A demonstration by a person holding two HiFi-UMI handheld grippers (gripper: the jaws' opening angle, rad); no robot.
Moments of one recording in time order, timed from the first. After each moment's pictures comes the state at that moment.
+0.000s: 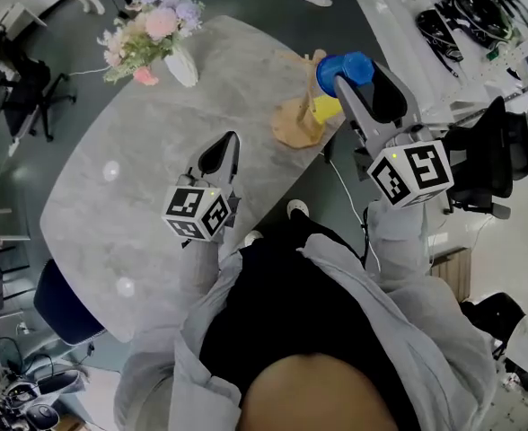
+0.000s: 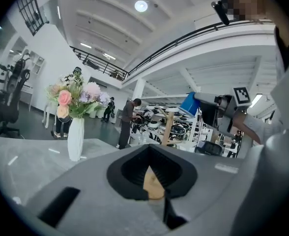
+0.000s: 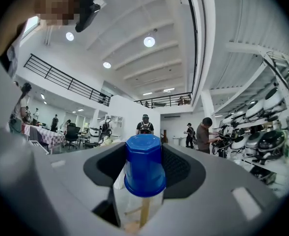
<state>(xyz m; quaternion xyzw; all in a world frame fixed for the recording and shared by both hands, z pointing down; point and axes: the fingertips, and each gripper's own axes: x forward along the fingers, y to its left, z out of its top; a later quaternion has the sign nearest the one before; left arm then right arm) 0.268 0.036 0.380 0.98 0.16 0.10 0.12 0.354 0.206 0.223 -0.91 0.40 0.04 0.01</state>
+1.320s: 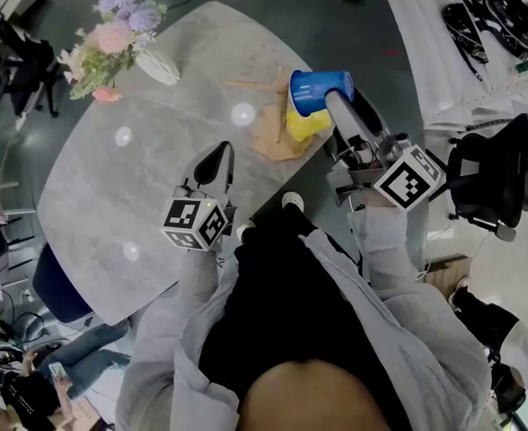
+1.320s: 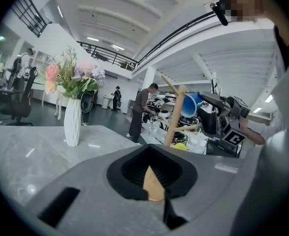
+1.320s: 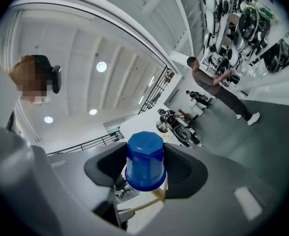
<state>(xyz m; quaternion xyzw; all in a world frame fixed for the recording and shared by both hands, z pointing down) 0.327 0.084 0.430 0.97 0.09 0.17 0.13 0.441 0.242 0.304 -0.77 0.50 -0.10 0.38</state>
